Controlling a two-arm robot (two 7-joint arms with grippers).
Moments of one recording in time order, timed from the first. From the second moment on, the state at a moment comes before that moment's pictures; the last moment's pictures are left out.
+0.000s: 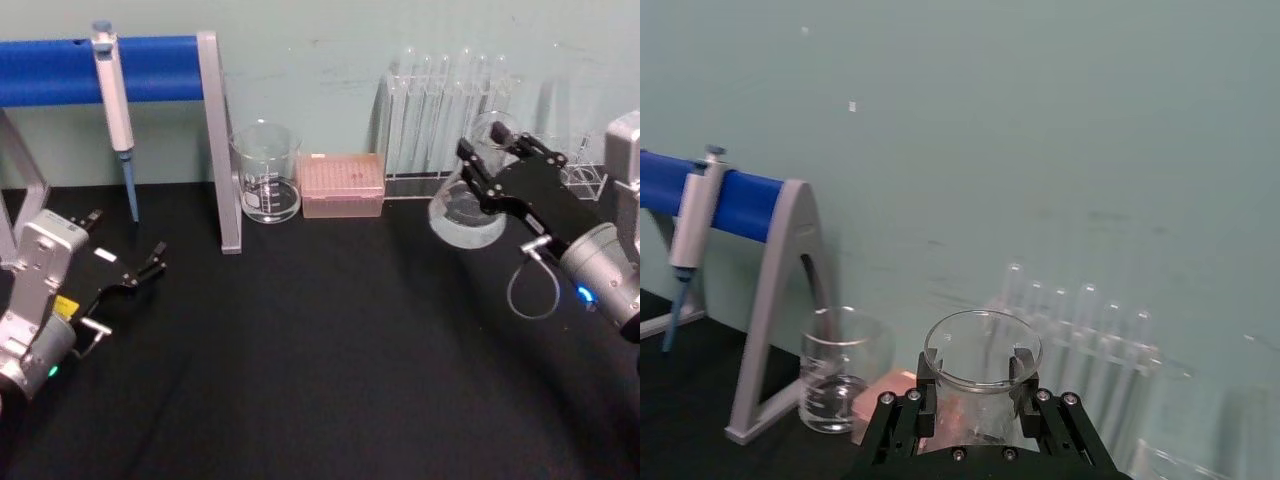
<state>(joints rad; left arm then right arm) -0.20 0.60 0.45 -1.41 -0.25 -0.12 0.03 0.20 0.45 -0.28 -1.58 0.34 -0.10 0.18</state>
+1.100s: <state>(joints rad) -0.20 0.60 0.45 -1.41 -0.25 -0.12 0.03 0.33 0.33 -0.47 -1.49 0.38 -0.06 0.54</state>
